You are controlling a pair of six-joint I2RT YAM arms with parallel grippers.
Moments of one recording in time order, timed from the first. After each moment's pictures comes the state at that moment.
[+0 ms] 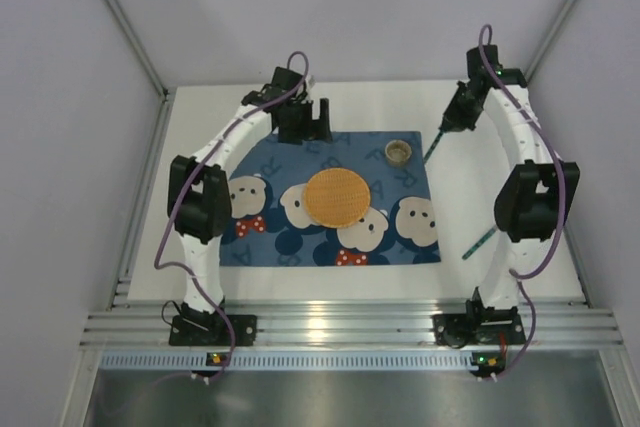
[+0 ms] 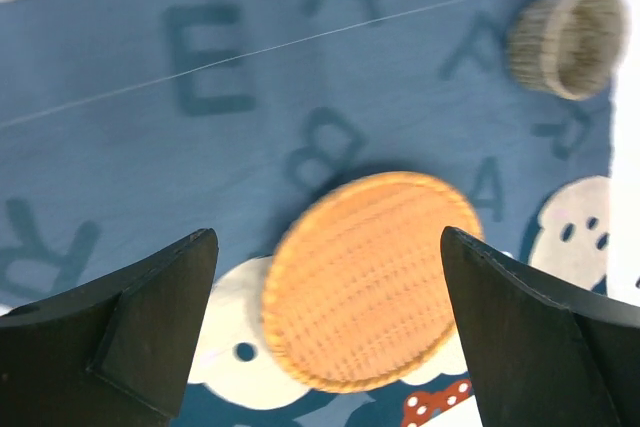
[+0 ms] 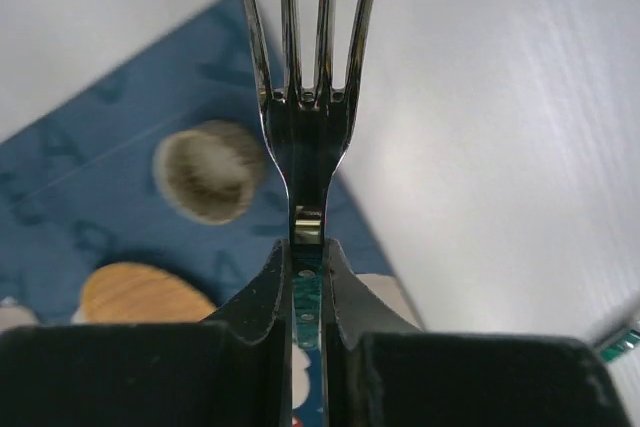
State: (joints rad) left arm -0.35 2.06 1.80 -0.69 0.25 -0.34; right arm 0.00 1.92 1.77 -0.99 0.00 0.55
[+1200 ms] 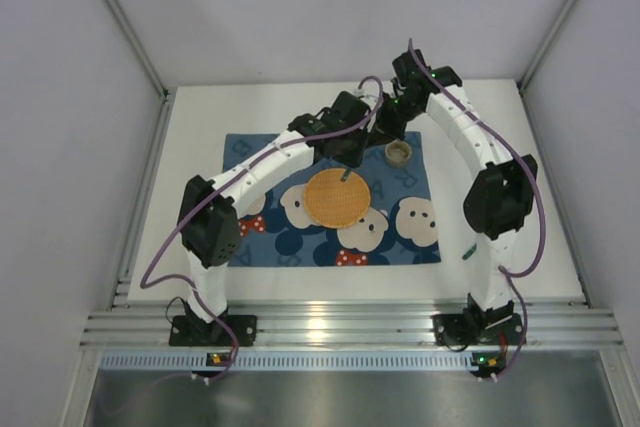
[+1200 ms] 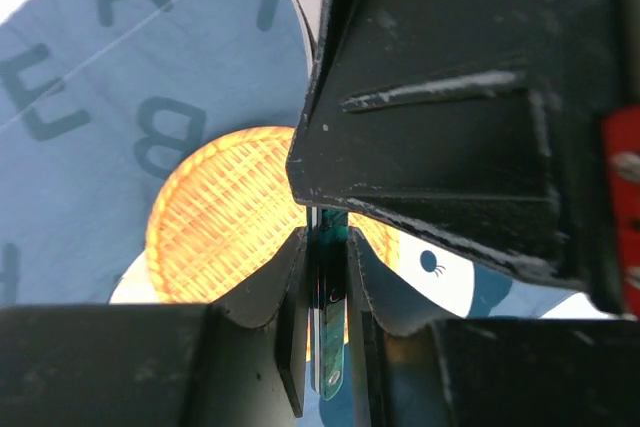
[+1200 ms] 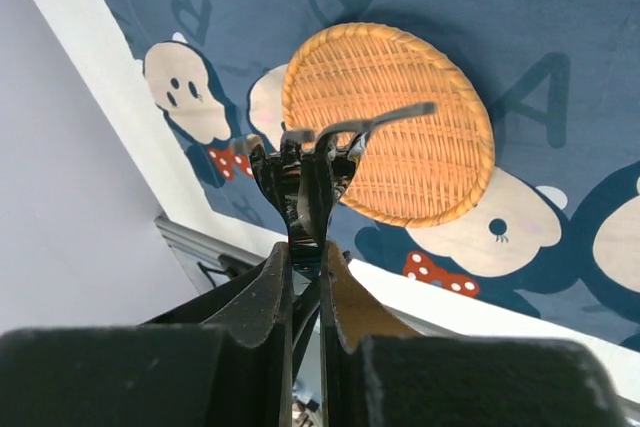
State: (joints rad) left arm -0.75 1.95 1.81 -0.69 -0.02 -0.19; right arm 0.38 2.04 2.04 -1.12 -0.41 0.74
